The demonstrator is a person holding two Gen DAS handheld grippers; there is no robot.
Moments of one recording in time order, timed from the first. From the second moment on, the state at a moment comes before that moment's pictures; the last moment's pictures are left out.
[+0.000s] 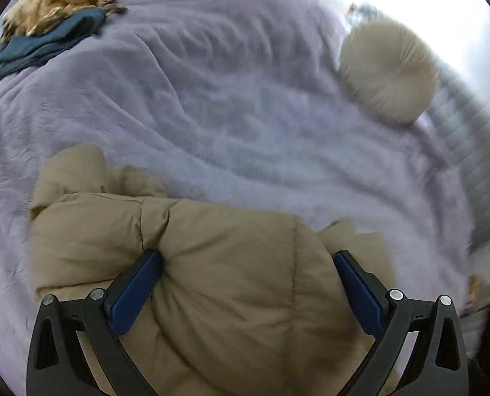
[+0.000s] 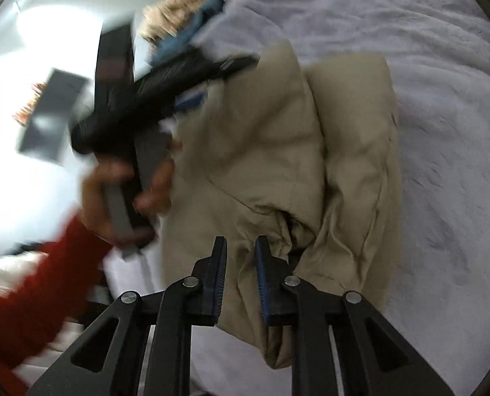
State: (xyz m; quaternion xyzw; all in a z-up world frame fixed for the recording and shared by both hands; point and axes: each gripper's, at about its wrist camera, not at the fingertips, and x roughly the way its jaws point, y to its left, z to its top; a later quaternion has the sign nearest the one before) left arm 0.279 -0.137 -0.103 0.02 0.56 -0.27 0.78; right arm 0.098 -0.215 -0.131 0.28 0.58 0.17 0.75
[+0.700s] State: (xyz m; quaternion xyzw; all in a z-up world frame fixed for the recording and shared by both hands) left arm 0.239 -0.183 -0.141 0.15 0.54 -0.25 0.79; right arm 0.093 -0.247 -0.183 0.26 0.59 0.08 0.76
